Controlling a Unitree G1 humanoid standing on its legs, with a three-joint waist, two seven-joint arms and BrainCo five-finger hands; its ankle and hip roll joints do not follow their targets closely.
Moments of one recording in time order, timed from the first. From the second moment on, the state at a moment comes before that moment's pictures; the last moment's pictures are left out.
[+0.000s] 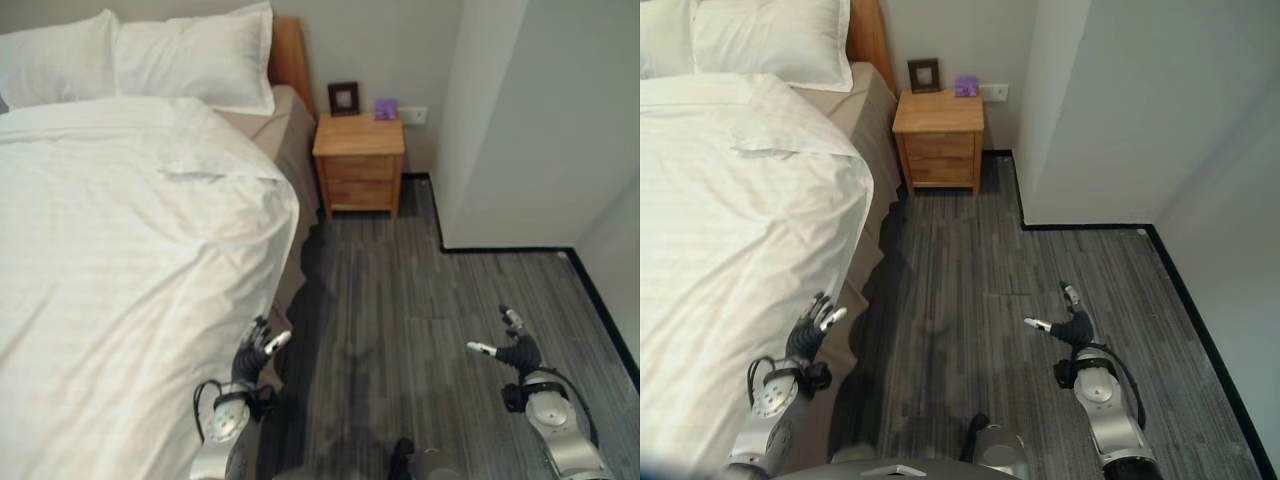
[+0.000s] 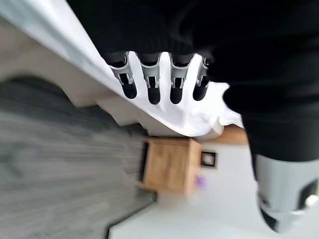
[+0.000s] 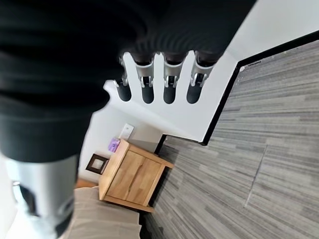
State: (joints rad) left arm 0.14 0.25 -0.08 0.28 -0.43 -0.17 0.12; right arm 0.12 -0.39 0.06 0.21 -0.10 -0.06 -0.16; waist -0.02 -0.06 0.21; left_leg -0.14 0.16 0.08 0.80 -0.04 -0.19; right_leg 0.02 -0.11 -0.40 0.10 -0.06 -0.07
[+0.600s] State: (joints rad) left arm 0.12 0.28 -0.07 0.25 -0.45 -0.15 0.18; right arm 0.10 -0.37 0.21 0.13 -0.15 -0.06 -0.16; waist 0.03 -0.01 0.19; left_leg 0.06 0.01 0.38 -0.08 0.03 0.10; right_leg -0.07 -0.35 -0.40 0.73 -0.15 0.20
